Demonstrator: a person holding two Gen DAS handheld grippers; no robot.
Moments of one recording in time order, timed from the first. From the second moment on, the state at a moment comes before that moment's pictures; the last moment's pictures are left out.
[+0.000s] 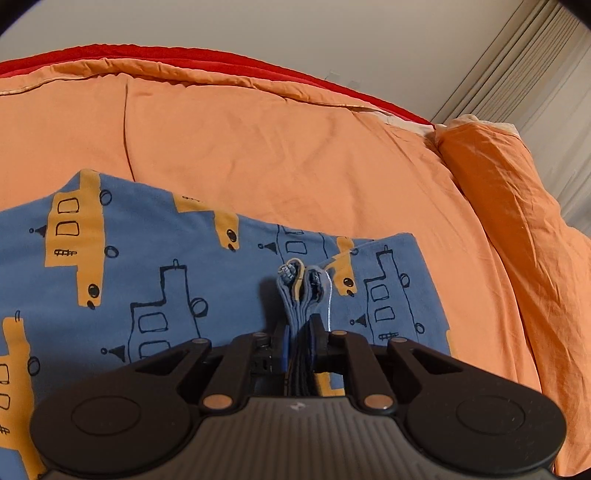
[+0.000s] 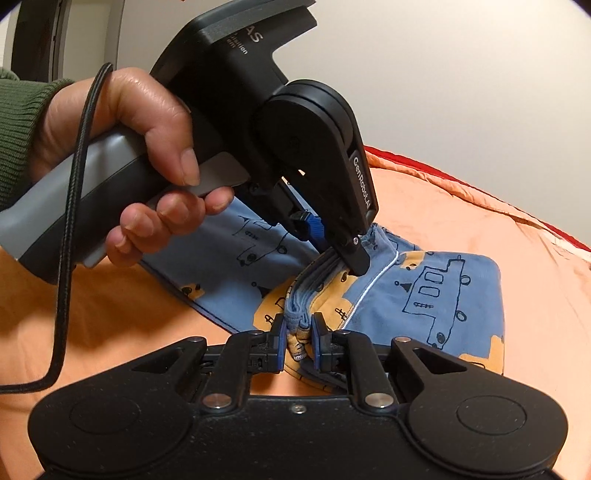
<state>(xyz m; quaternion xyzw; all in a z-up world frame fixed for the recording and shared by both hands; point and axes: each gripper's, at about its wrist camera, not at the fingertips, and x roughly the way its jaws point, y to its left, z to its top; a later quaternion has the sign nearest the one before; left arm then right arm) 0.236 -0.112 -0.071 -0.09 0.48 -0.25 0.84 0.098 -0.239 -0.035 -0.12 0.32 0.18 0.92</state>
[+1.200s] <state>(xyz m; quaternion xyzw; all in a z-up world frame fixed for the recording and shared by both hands) 0.228 0.004 -0.037 -0.10 0.47 -0.21 0.85 0.110 -0.154 -0.007 -0.12 0.29 0.27 0.91</state>
